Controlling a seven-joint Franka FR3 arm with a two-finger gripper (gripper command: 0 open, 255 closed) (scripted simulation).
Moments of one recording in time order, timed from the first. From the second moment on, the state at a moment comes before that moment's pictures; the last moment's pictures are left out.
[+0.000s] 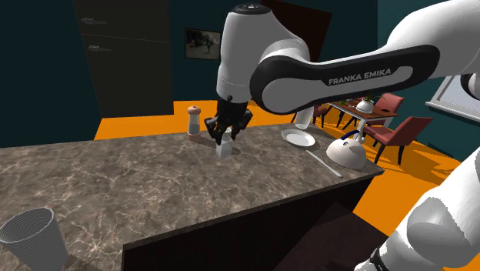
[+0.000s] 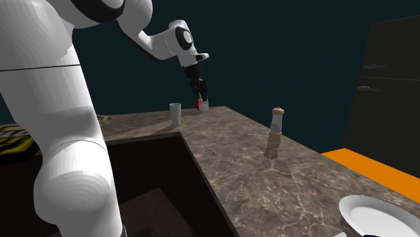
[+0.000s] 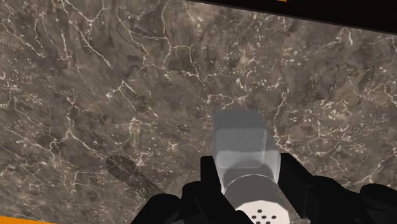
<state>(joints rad) -0.09 -0.09 0.65 -1.94 -0.25 2.01 0.82</state>
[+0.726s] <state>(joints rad) -0.11 -0.18 0.59 -1.93 -0.18 1.95 0.69</state>
